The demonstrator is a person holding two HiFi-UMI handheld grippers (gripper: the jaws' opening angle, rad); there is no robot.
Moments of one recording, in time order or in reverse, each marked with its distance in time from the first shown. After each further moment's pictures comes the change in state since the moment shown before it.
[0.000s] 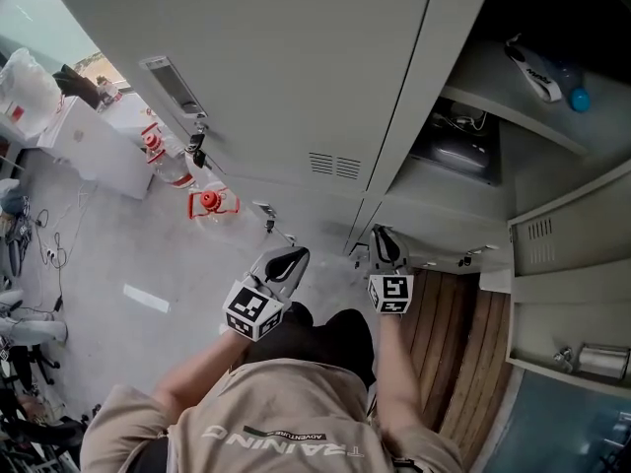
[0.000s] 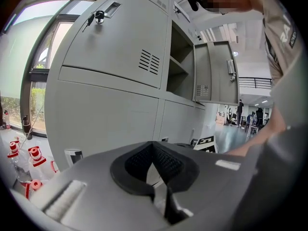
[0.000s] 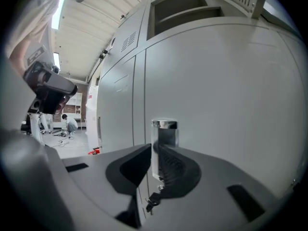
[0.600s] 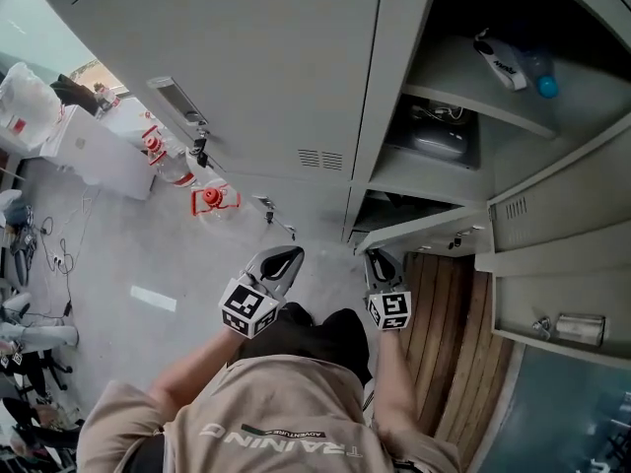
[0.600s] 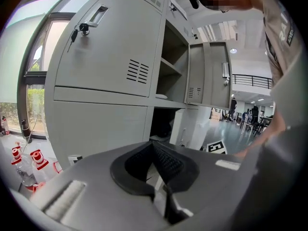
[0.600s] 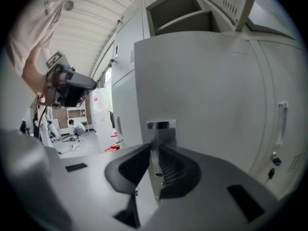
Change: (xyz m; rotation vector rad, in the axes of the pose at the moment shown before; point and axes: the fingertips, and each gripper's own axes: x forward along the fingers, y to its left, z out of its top) left arm -0.029 -0.029 0.027 0.019 0.077 -0.041; right arm -0.086 0.033 -0.017 0.099 0.081 0.054
